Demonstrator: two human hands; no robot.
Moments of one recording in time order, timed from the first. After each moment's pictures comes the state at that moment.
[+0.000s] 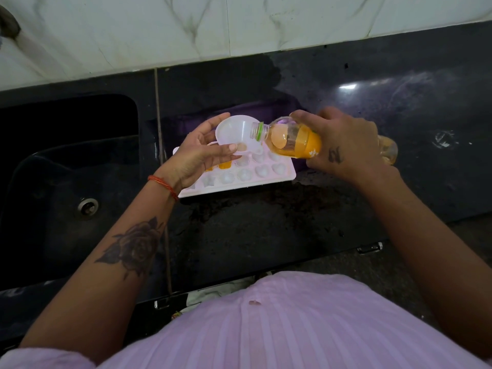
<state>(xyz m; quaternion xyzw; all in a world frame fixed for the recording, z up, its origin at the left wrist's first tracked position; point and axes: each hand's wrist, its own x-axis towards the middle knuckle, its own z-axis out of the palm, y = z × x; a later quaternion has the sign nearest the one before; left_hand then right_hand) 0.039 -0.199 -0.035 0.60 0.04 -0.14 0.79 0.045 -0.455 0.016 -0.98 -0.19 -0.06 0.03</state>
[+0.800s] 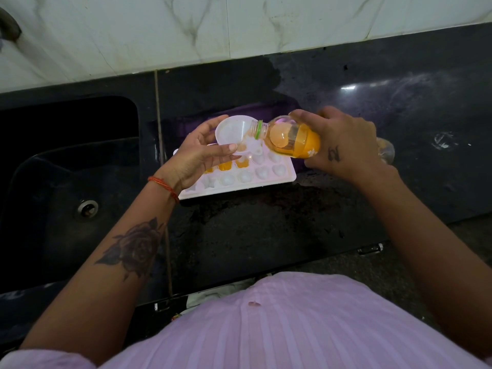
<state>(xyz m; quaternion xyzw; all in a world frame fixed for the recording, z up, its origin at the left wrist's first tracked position) 0.040 -0.198 -0.033 0.60 0.05 -0.14 0.78 0.047 -0.453 0.018 -0.98 -0.18 -0.05 0.05</state>
